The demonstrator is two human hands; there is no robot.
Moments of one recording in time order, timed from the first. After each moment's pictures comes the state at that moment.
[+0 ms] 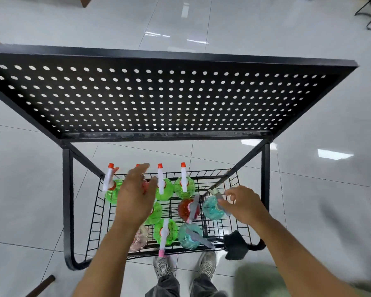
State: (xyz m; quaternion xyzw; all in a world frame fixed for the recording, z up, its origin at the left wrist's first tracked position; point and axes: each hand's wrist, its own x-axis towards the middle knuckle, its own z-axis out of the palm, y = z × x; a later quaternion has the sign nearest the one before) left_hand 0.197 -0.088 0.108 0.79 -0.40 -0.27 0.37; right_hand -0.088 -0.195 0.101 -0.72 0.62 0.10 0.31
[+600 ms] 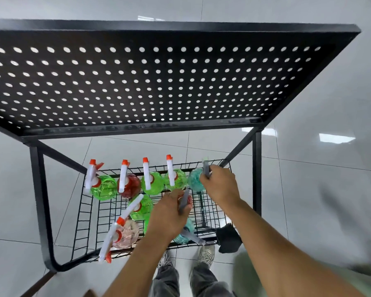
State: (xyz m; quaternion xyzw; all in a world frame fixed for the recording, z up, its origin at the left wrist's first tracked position) left_hand 0.099 -0.092 0.053 0.76 -0.51 -0.38 0.16; right_hand -0.047 -0.217 0.062 -0.71 0.65 -0.01 0.28
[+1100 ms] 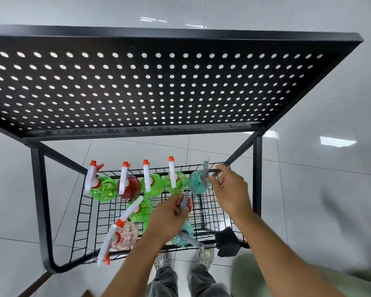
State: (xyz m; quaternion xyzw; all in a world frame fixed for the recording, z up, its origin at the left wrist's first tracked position) left_hand 0.105 -0.091 0.047 0.73 -0.45 -0.48 0.19; right_hand -0.072 -0.210 0.075 -0.72 0.63 -0.09 0.29
